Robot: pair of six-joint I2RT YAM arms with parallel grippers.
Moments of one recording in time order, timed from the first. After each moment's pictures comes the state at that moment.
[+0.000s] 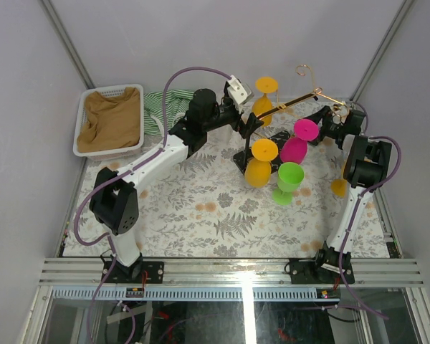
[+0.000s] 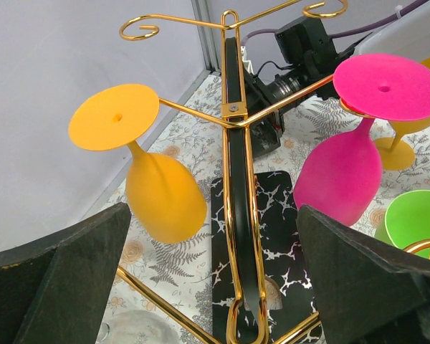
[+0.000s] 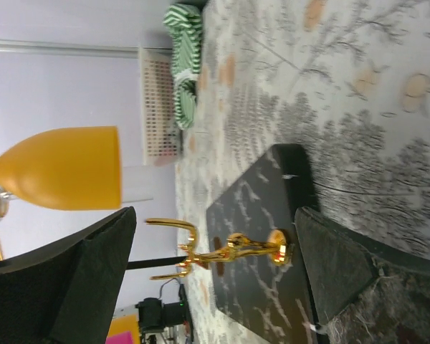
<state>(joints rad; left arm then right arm) -0.59 1.80 1.55 0.20 0.43 0.18 -0.30 2.40 1.59 0.32 -1.19 0.92</state>
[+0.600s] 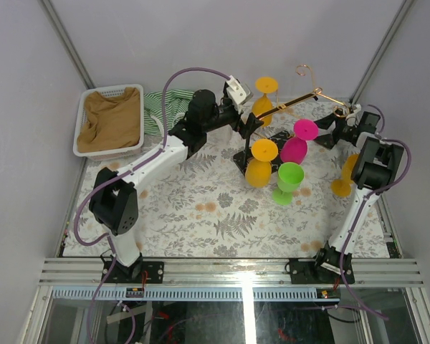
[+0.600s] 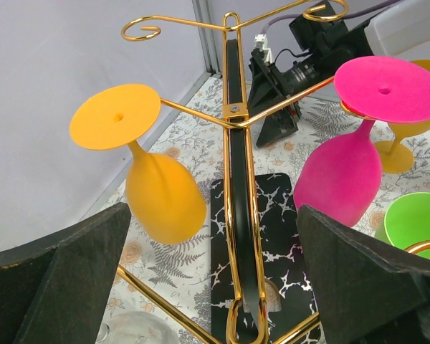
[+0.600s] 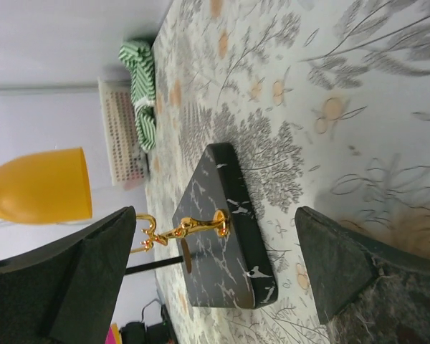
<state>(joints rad) -0.59 1.80 1.54 0.22 0.43 0.17 -0.39 2.40 1.67 0.00 -1.10 0.69</state>
